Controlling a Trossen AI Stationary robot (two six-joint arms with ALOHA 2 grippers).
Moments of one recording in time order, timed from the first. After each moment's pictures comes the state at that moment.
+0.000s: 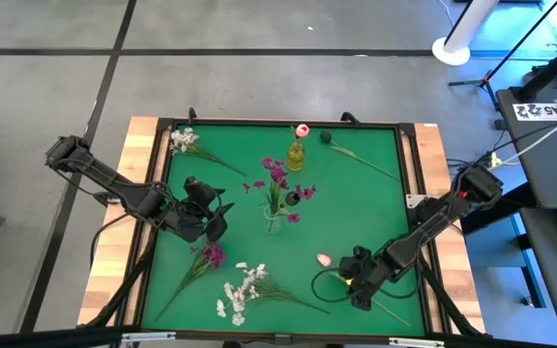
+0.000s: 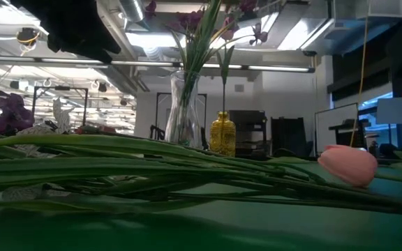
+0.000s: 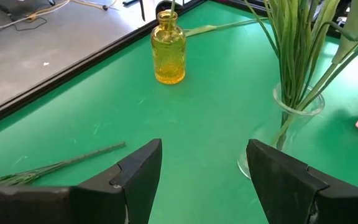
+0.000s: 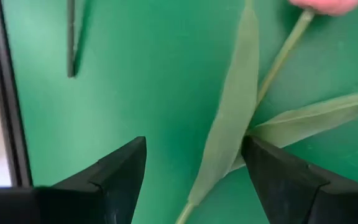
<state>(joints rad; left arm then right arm) -0.46 1.09 0.75 -0.56 -0.90 -0.83 0.74 1.61 0.79 -0.30 0.04 0.96</state>
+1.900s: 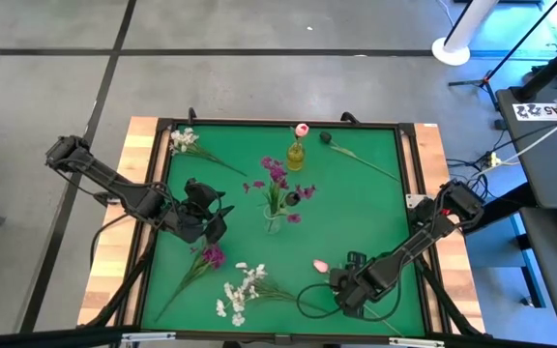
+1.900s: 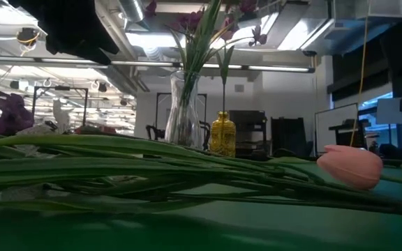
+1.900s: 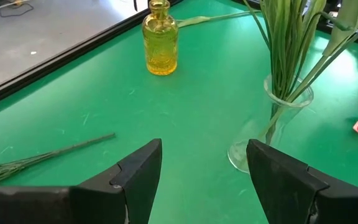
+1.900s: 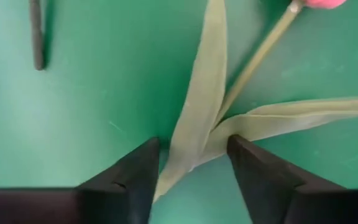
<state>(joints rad) -0.47 1.09 0.75 -0.57 -0.86 -0.86 0.73 1.86 1.09 -0.67 0.02 0.90</state>
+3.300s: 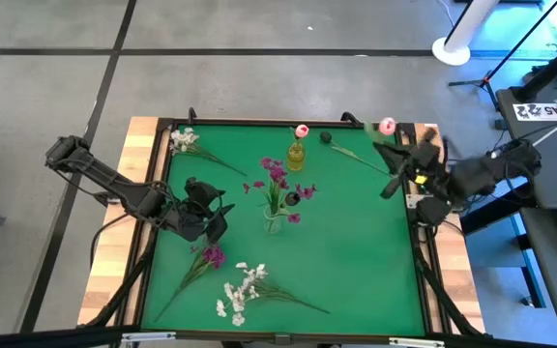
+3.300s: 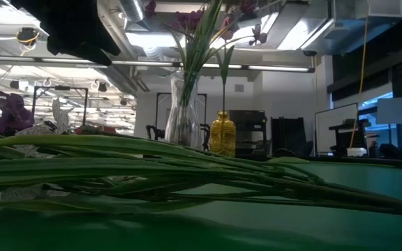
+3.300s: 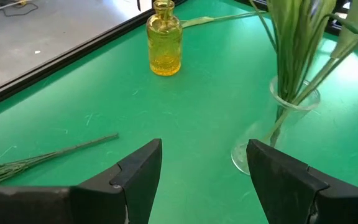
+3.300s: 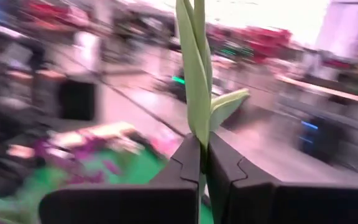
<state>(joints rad) -0.45 1.09 0.75 -0.57 -0.86 -0.86 0.46 0.84 1.09 -0.23 1.06 -0.08</state>
